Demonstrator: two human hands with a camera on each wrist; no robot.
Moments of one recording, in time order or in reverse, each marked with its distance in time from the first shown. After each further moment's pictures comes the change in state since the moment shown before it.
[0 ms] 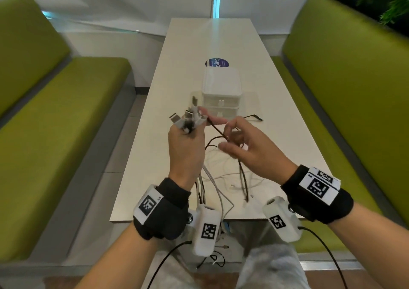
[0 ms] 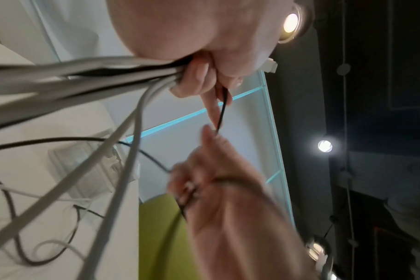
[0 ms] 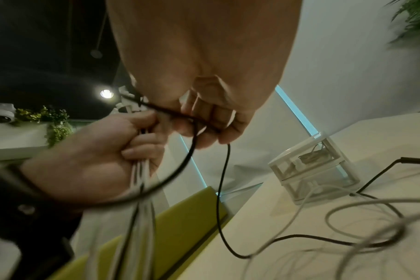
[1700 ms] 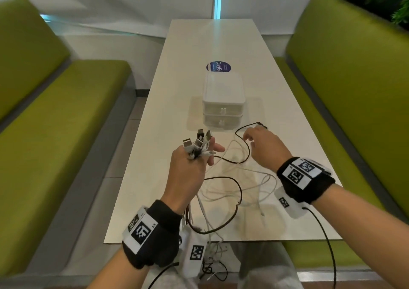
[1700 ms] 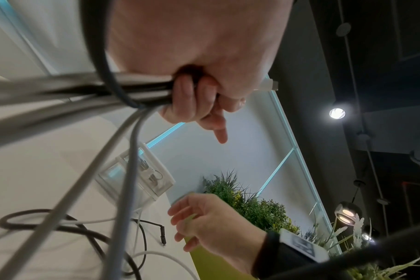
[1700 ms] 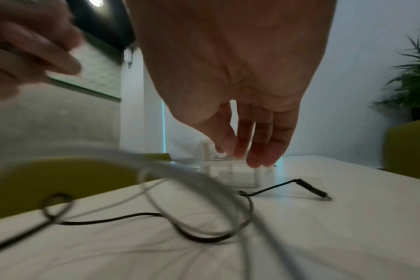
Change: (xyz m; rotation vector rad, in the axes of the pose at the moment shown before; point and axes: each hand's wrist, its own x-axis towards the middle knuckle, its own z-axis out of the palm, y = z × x) left_hand 0.014 -0.032 -0.013 0.315 -0.197 -0.207; right_hand 0.050 0.097 -0.024 -0.694 0.006 0.369
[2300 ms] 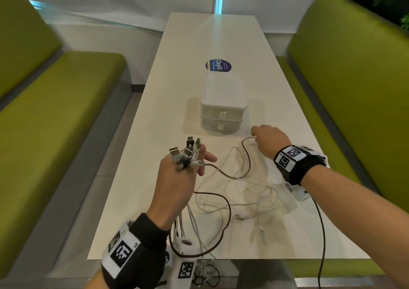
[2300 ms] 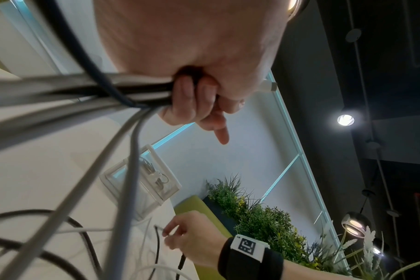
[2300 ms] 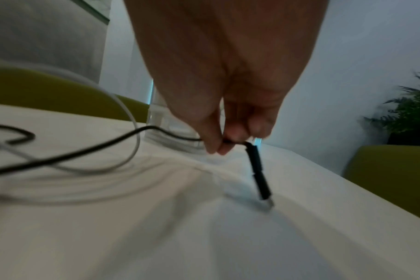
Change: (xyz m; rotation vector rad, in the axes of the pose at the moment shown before) left_hand 0.012 -0.001 -0.006 -0.011 0.006 -0.033; right_hand 0.071 0.044 0.012 -0.428 -0.160 0.027
